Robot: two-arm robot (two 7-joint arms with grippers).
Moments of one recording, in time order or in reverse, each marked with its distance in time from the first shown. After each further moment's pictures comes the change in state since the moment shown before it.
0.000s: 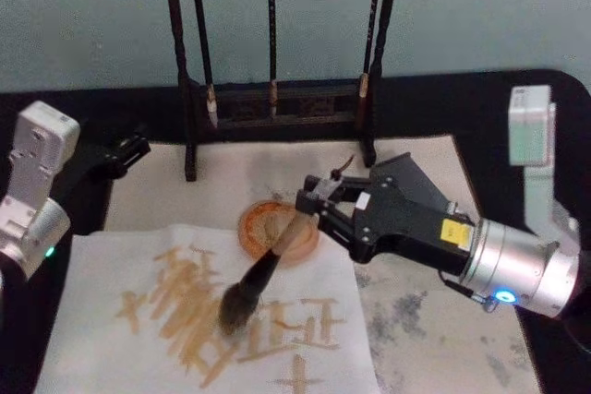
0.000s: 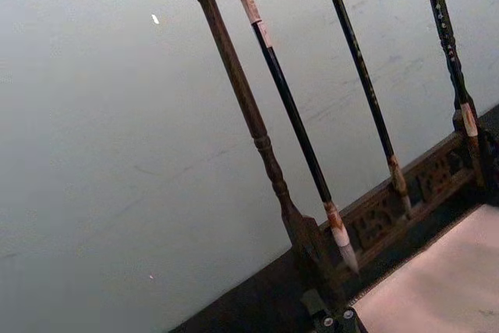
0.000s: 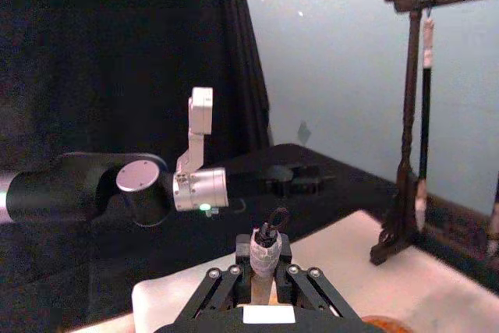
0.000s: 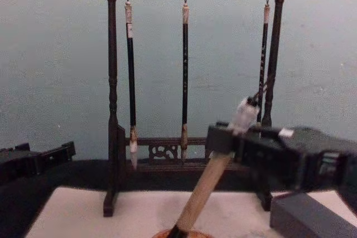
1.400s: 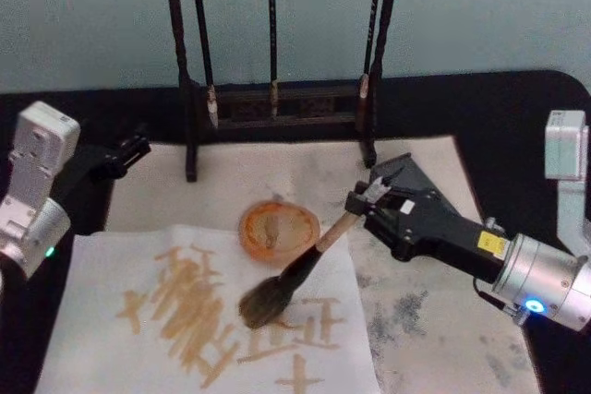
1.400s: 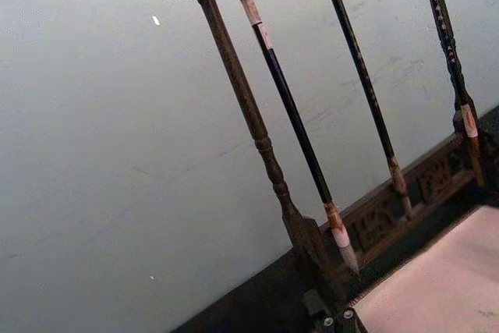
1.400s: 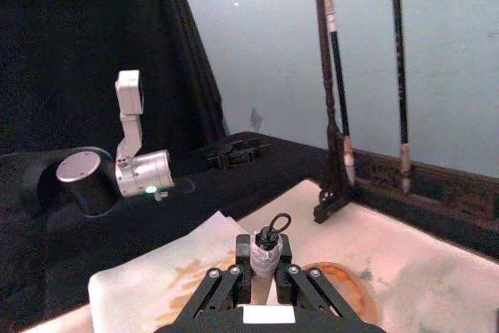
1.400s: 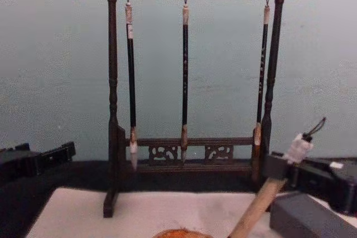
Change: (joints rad) left arm 0.000 0.000 0.000 0.000 0.000 0.000 0.000; right arm -0.068 0.002 0.071 0.098 0.045 -0.038 -0.006
